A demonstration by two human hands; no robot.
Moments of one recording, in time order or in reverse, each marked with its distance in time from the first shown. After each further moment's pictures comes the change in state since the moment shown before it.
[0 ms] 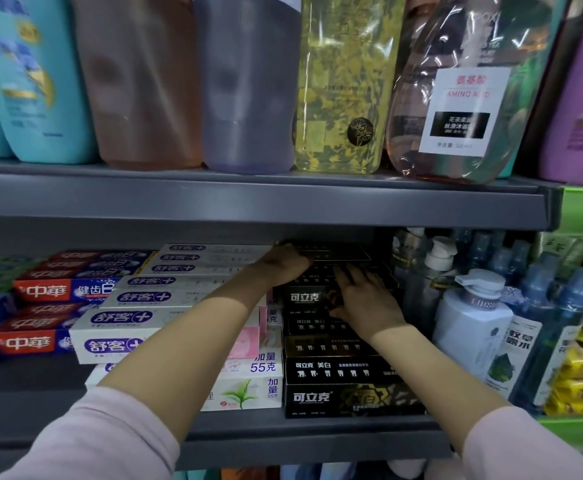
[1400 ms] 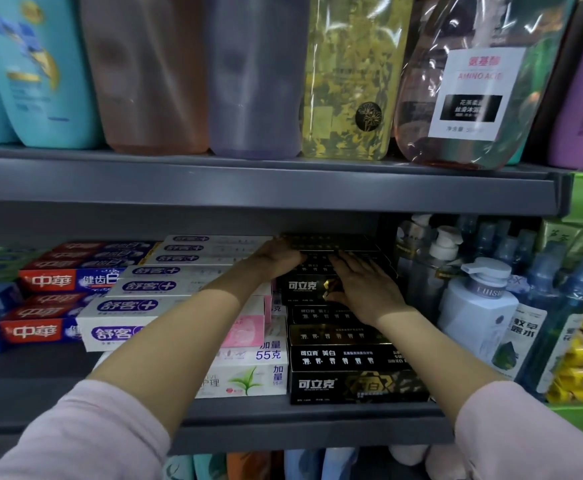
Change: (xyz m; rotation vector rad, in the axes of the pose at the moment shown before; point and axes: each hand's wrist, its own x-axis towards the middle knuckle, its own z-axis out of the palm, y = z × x) left_hand -0.013 -0.011 -0.002 -0.138 0.058 -0.012; right_hand 0.007 0.001 -0.001 -0.023 -0.031 -0.080
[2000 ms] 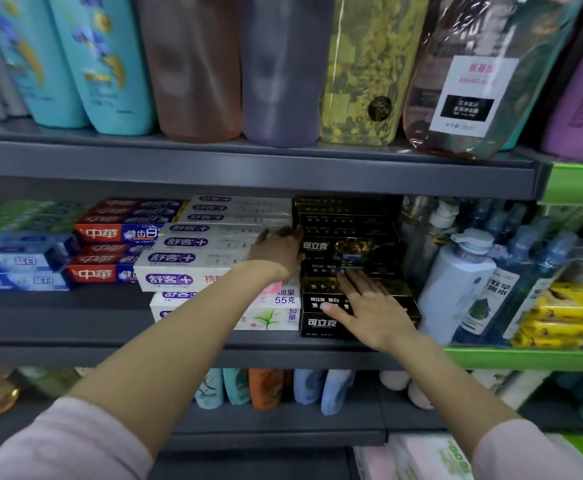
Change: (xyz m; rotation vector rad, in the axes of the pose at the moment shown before) left_hand -0.077 -0.009 0.009 0.447 0.017 0.039; right_hand -0.092 -0.024 0.022 0.114 -0.186 0.004
